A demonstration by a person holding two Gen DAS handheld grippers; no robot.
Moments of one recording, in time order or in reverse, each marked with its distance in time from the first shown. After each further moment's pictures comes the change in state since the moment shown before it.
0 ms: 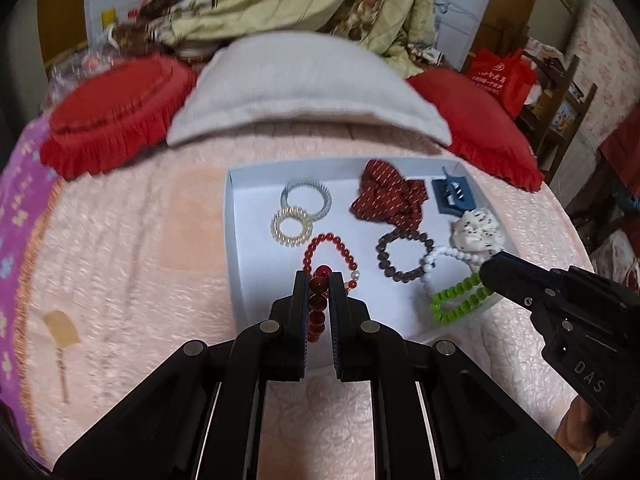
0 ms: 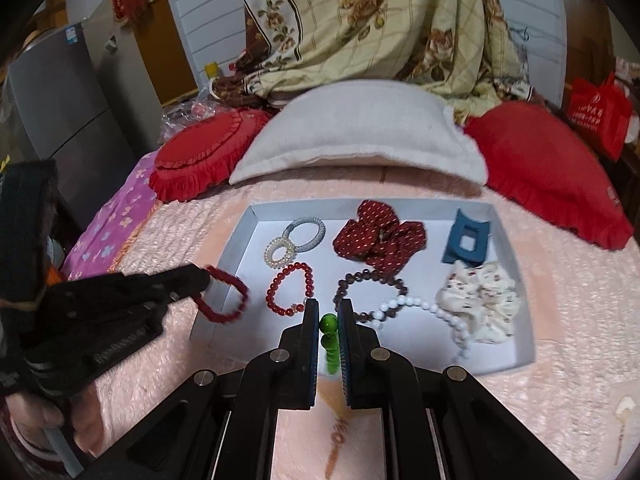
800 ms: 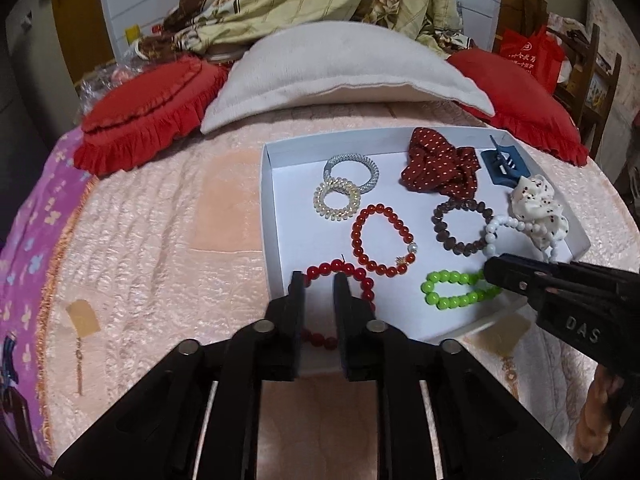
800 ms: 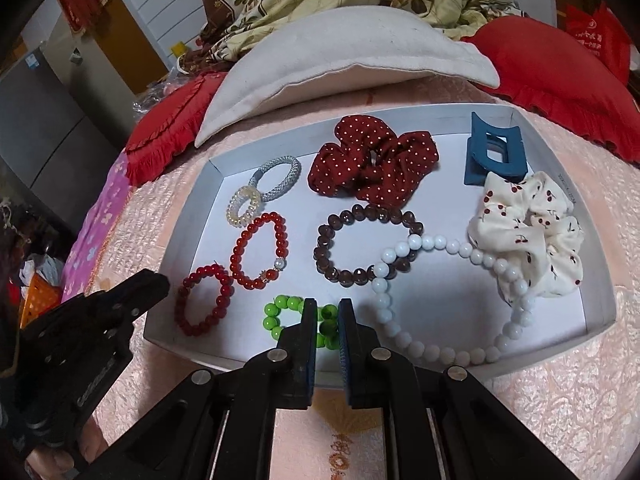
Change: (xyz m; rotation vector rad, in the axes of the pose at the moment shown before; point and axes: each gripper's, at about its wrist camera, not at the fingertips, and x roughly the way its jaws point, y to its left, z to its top) left arm 0.014 -0.004 -0.034 0.070 -0.059 0.200; right arm 0.064 -0.031 -0.028 0.137 0.117 0.039
